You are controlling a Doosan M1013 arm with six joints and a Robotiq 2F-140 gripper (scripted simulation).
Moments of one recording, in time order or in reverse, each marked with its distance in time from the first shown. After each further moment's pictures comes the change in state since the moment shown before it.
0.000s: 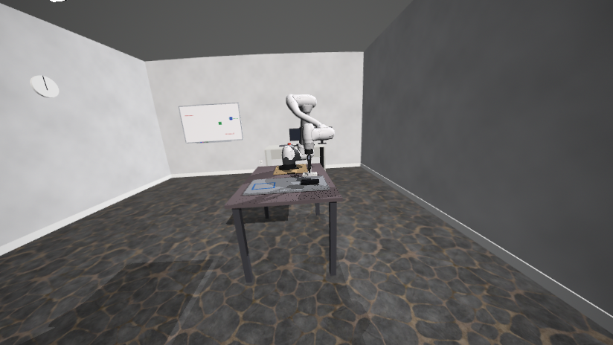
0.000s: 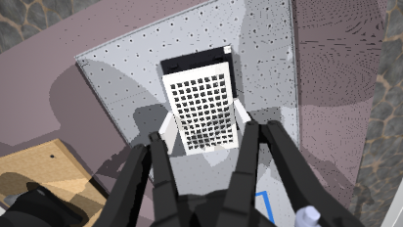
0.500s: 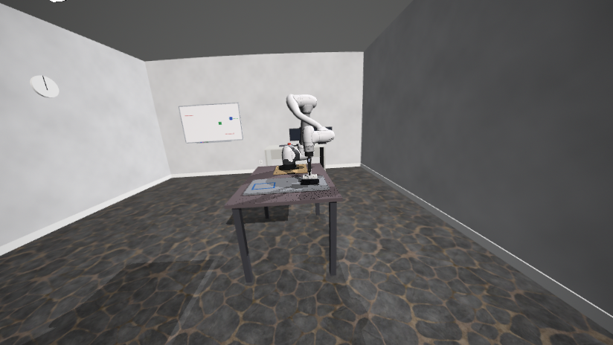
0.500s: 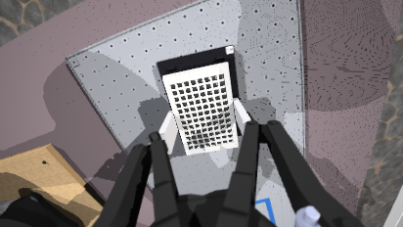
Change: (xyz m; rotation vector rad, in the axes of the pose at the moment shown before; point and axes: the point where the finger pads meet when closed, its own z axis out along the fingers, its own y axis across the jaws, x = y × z) arm 0.000 0.000 0.022 0.000 0.000 0.000
